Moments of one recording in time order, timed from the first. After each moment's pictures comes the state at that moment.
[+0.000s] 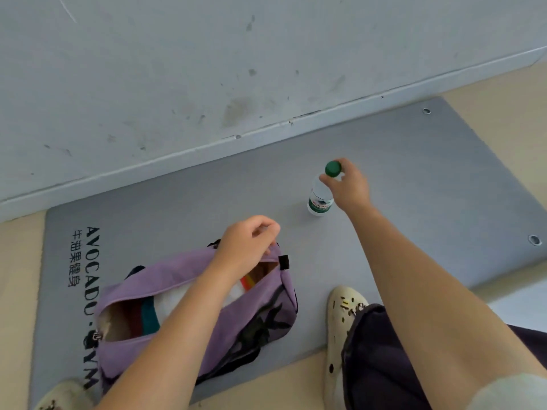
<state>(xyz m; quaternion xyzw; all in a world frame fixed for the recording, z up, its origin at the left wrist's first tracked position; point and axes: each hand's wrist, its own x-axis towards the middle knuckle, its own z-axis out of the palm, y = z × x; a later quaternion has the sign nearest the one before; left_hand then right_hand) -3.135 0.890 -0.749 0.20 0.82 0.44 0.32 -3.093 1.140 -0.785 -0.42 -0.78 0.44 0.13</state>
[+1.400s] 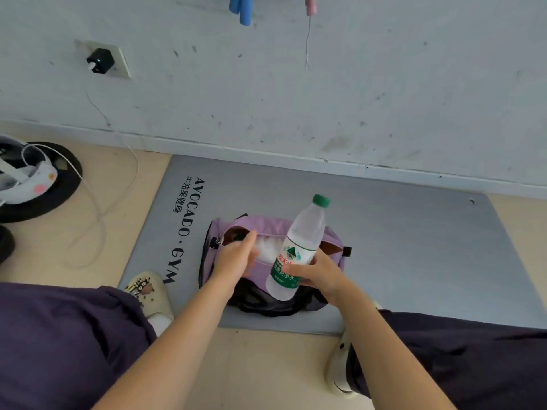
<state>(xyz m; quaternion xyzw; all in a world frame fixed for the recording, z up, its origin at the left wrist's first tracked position) -3.063 0.659 -0.696 -0.15 0.77 0.56 0.27 -2.999 0.851 -0.689 -0.16 -0.67 0.70 -0.19</state>
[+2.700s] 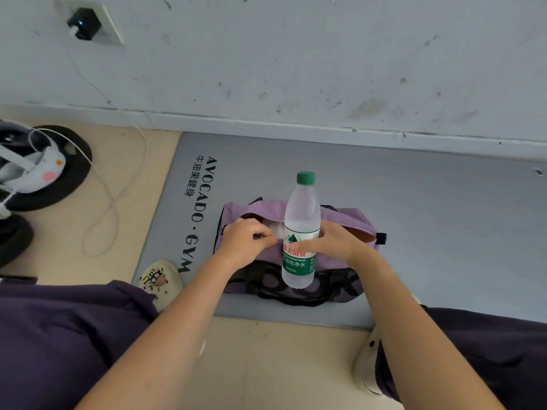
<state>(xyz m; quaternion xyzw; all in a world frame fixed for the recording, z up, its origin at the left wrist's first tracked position) -3.117 0.649 -0.741 0.16 0.91 0.34 0.18 -3.073 0.868 -0.732 -0.08 -0.75 0.61 -0.27</state>
